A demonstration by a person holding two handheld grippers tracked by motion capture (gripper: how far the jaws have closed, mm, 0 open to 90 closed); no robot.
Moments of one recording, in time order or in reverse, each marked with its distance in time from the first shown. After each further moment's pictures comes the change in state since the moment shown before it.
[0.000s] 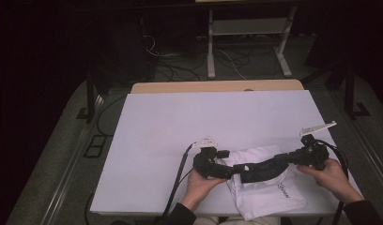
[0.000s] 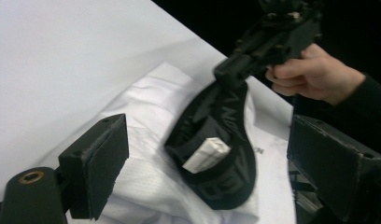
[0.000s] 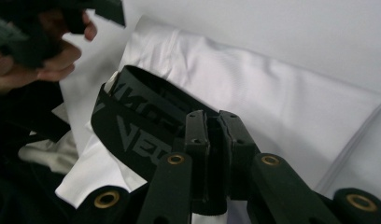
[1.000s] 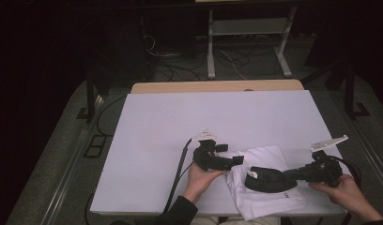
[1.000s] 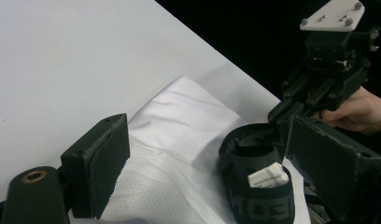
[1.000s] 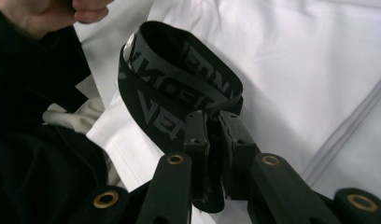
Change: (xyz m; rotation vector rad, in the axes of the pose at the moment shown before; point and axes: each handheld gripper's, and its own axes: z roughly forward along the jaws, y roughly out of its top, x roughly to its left) left arm 0.012 0.012 0.003 -0.022 0.026 -0.033; right arm 0.016 -0.039 -0.017 0.042 0.044 -0.016
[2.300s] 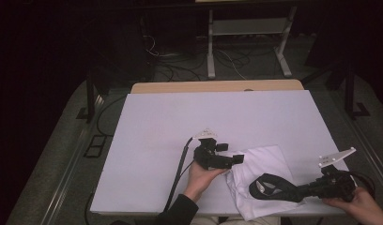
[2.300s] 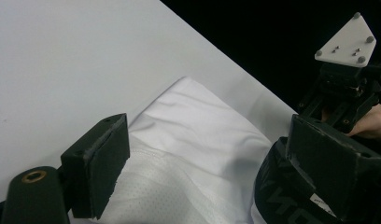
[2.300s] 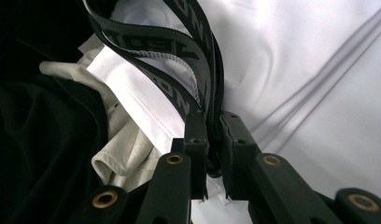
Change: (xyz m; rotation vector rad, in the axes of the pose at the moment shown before) left arm 0.003 0.002 0.003 0.010 0.001 -0.012; right arm 0.004 -0.035 -0.012 0.118 -0.003 -0.025
